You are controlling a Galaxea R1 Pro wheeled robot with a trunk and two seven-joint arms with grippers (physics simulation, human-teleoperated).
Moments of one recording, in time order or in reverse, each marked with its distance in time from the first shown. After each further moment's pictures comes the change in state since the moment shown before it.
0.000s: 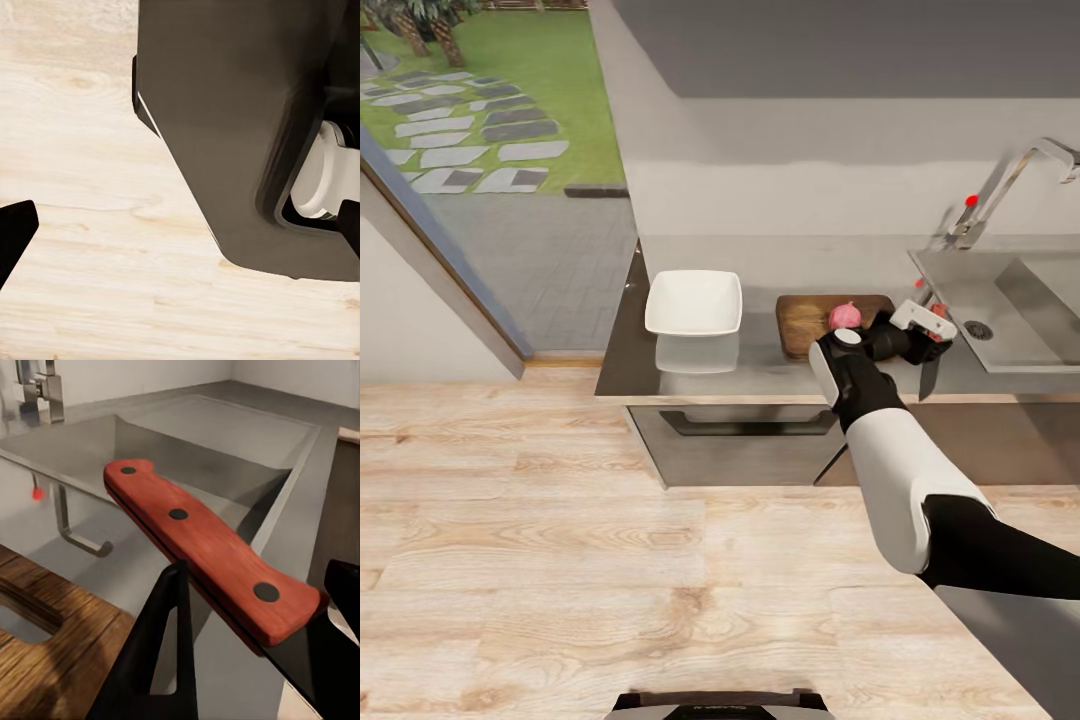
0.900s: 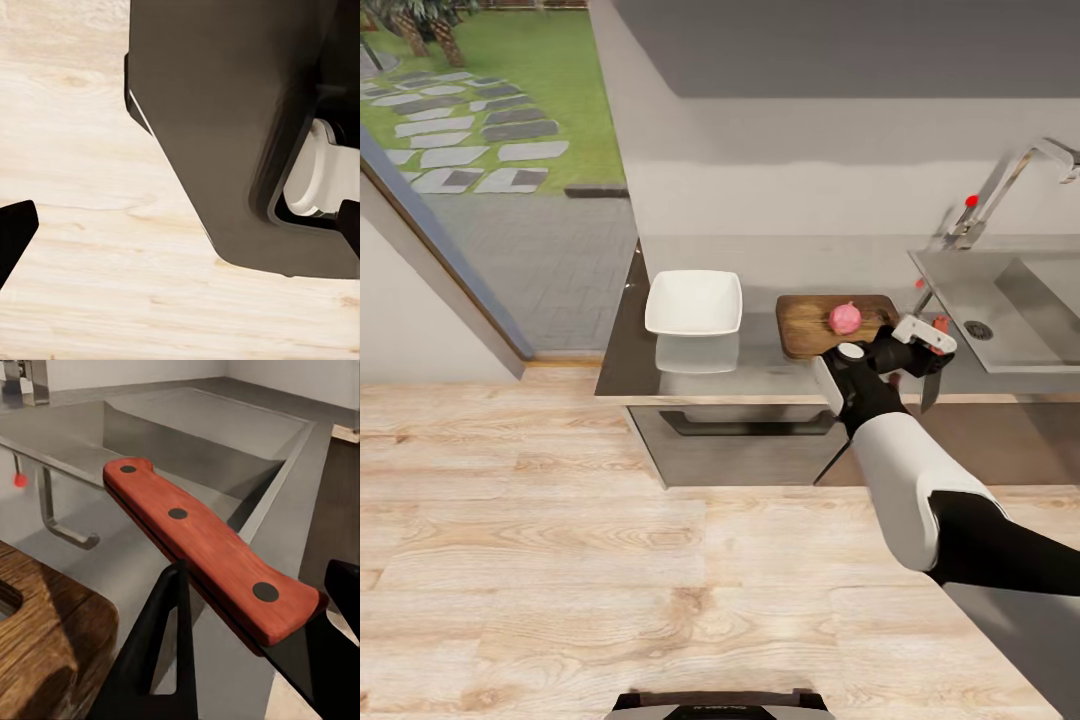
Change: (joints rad) left arm 0.000 -0.009 0.000 0.001 0.000 0.000 0.000; right arm 0.000 -0.034 -0.006 0.107 -0.001 -0.082 0.007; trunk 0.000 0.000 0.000
